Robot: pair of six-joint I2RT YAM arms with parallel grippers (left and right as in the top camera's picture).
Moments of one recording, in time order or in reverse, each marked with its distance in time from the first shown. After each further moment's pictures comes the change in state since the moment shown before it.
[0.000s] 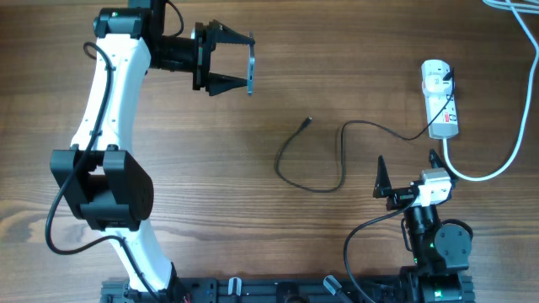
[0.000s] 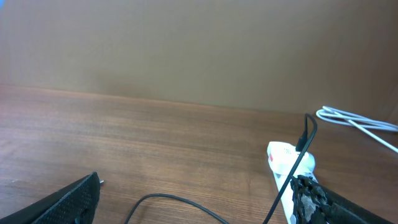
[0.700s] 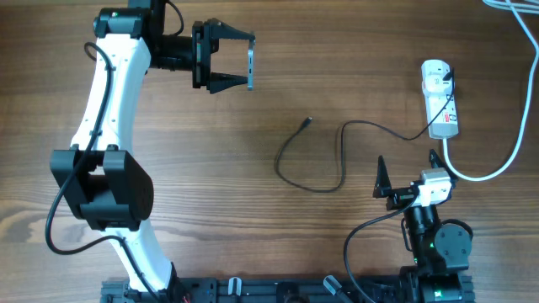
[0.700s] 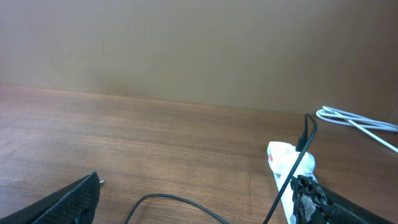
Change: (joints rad) left arm 0.000 0.000 0.000 0.000 0.073 -0.072; right arm 0.000 0.000 0.000 0.000 0.000 0.000
